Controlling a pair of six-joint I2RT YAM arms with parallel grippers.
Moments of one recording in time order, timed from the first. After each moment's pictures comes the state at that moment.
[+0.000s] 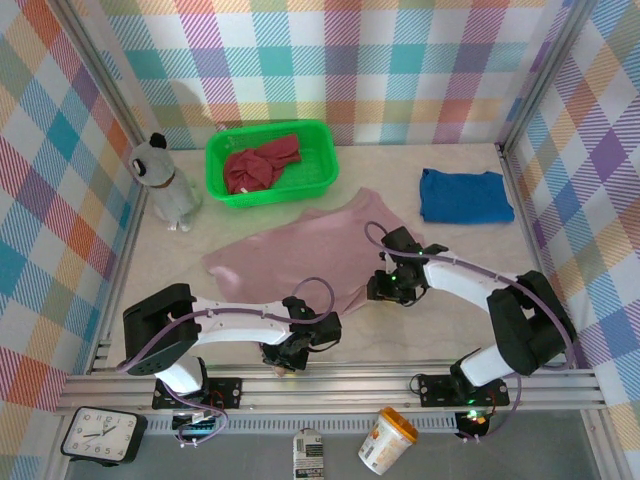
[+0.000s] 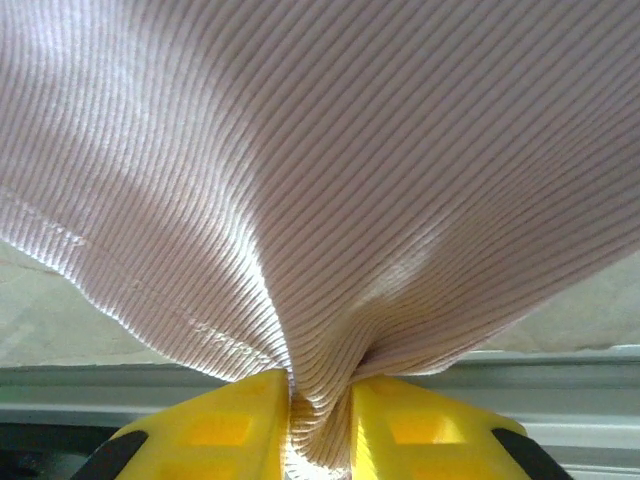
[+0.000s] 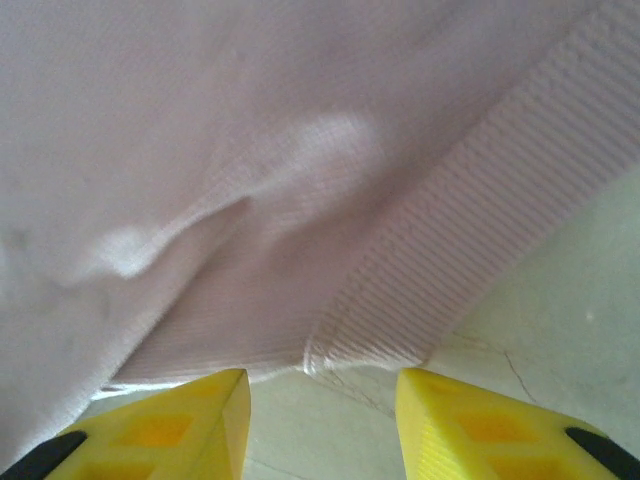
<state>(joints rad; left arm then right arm) -1.25 1.61 0.89 -1.05 -0.05 -1.02 0.53 1.49 0.79 -0.58 -0.27 0.54</state>
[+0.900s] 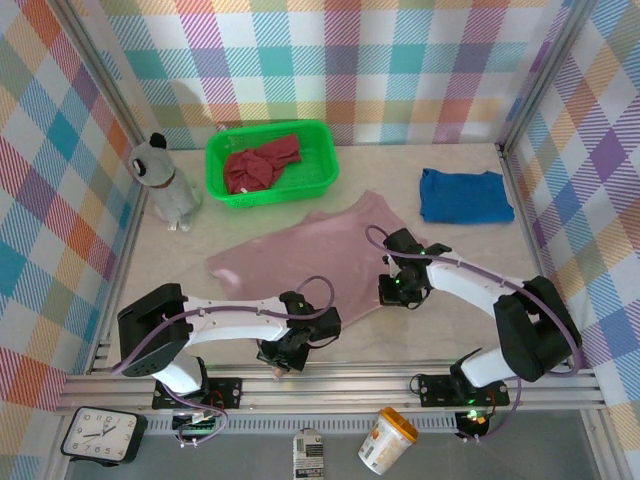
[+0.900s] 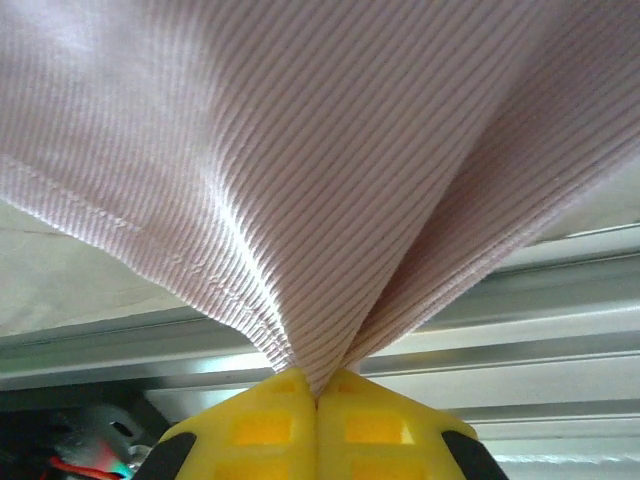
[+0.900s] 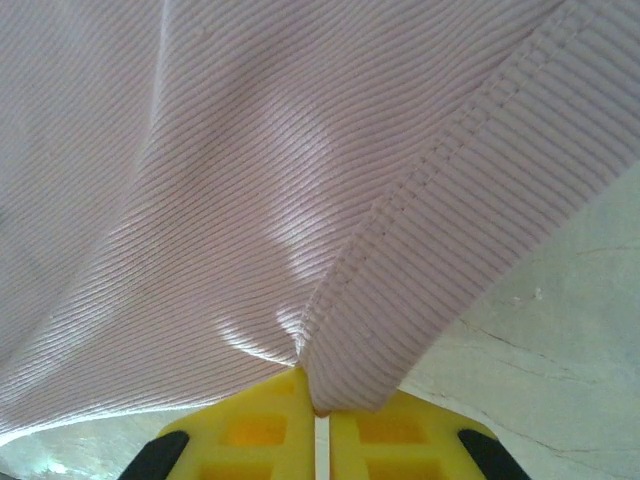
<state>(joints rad) -1.23 1.58 0.94 -1.12 0.04 -0.90 0.53 1.45 0.79 -0.72 -0.22 0.49</state>
